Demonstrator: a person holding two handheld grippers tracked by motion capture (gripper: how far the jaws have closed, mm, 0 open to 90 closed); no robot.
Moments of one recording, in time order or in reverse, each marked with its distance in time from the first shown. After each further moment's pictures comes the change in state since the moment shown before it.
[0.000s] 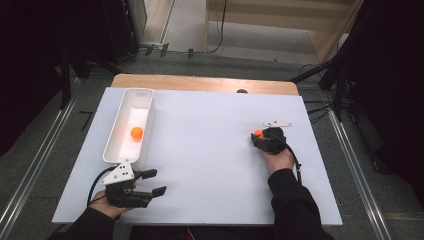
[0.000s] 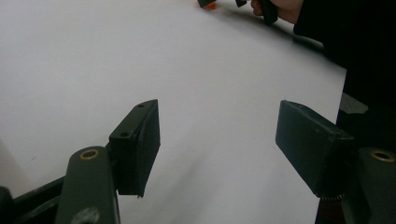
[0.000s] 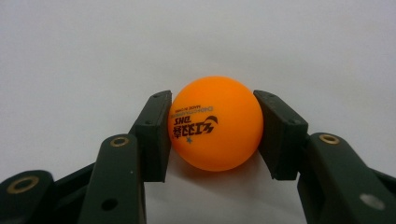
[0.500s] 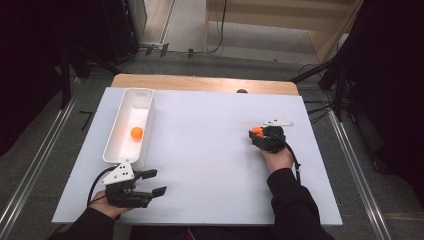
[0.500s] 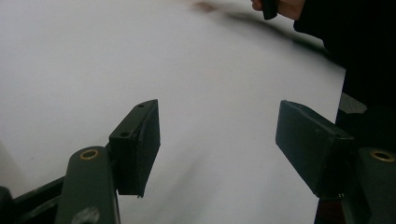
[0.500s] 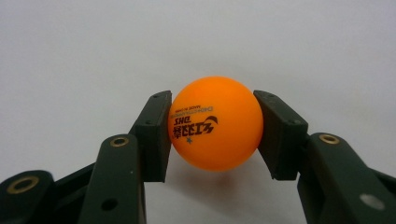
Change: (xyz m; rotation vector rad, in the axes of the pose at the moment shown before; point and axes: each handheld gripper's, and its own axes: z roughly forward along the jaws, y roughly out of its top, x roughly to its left) left arm 0.000 0.000 0.000 0.000 -0.001 0.000; right arm 0.005 0.008 -0.010 -0.081 0.049 0.002
